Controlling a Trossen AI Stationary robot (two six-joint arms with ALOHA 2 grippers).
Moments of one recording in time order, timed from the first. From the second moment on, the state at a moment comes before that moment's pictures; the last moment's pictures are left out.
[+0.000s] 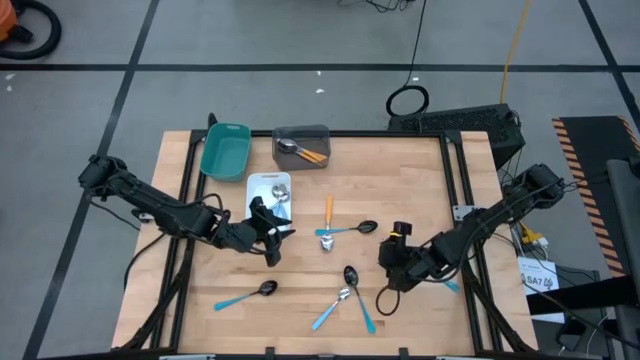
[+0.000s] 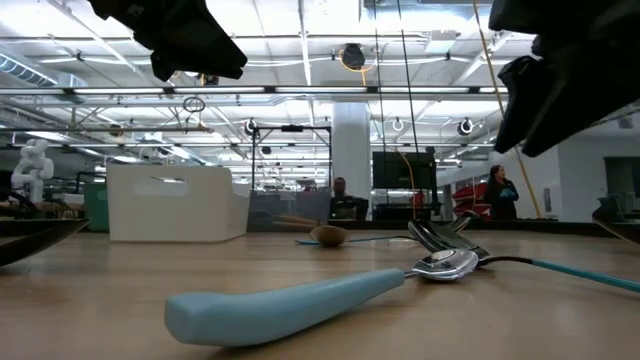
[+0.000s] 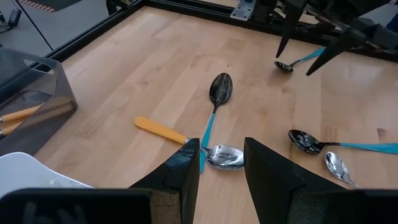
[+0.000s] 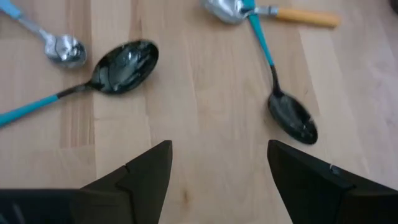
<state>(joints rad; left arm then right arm) -0.37 1.24 0.76 -0.10 -0.59 -0.45 0.57 1.40 0.83 -0.63 0.48 0.56</state>
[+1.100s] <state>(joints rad) -0.39 1.24 0.76 -0.10 -0.60 -0.48 0.02 1.59 0.98 -0.14 0.00 -0.46</state>
